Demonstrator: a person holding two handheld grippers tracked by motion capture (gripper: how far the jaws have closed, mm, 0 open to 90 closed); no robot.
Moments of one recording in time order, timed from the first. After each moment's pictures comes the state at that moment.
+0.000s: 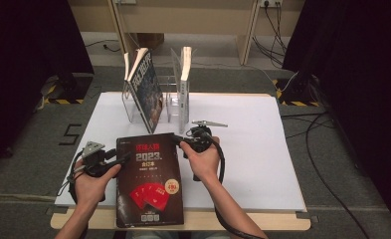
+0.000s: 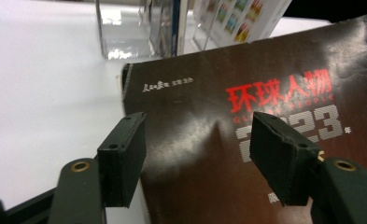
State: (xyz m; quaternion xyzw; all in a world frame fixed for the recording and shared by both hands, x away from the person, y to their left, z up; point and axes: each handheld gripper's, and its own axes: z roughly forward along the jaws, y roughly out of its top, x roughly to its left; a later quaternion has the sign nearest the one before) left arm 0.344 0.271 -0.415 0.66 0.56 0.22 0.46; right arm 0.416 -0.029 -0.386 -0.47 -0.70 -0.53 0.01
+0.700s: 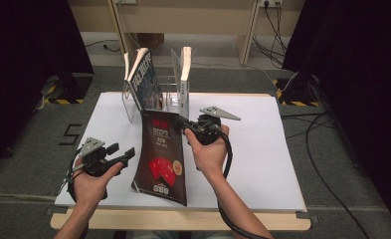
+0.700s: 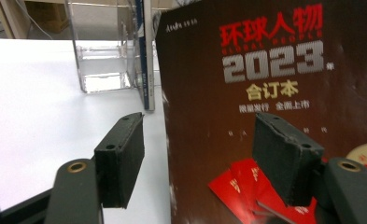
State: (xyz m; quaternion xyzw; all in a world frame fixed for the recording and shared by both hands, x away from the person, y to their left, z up) left arm 0.337 0.256 -0.390 0.66 0.52 0.23 0.49; right arm 0.401 -0.041 -0.328 -0.43 -0.67 -0.60 -0.10
